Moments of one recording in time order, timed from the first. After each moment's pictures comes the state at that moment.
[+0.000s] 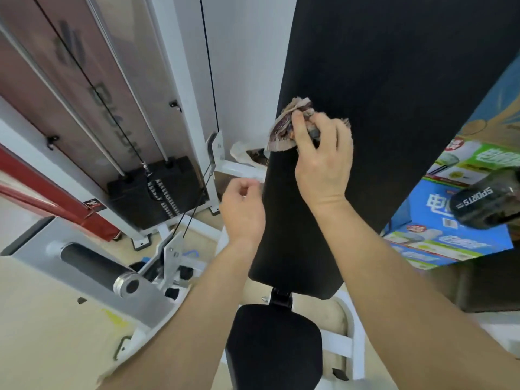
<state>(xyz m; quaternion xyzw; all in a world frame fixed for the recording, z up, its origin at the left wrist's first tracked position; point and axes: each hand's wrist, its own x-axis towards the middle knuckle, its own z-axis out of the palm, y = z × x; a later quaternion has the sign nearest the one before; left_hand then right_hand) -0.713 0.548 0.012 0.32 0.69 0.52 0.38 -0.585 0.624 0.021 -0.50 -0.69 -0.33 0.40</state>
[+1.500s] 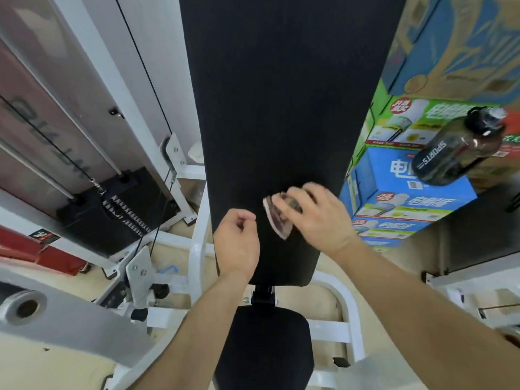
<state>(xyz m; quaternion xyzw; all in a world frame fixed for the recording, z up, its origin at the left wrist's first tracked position) -0.644 0.494 -0.069 0.46 0.68 0.41 0.39 -0.461 0.526 -0.099 -0.43 -0.84 -0.27 0.19</state>
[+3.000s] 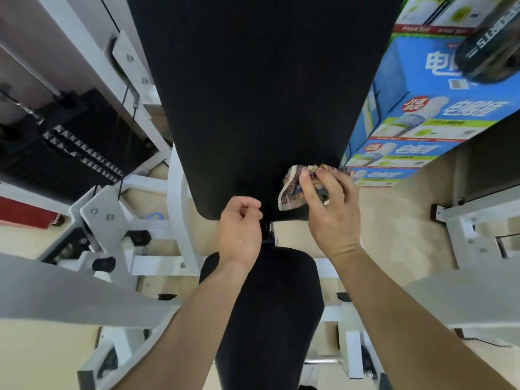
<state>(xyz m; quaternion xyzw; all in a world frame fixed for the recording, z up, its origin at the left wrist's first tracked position) -0.641 0.442 -0.244 0.42 0.68 0.33 0.50 -0.462 0.435 -0.302 -0.60 -0.71 -0.25 0.29</state>
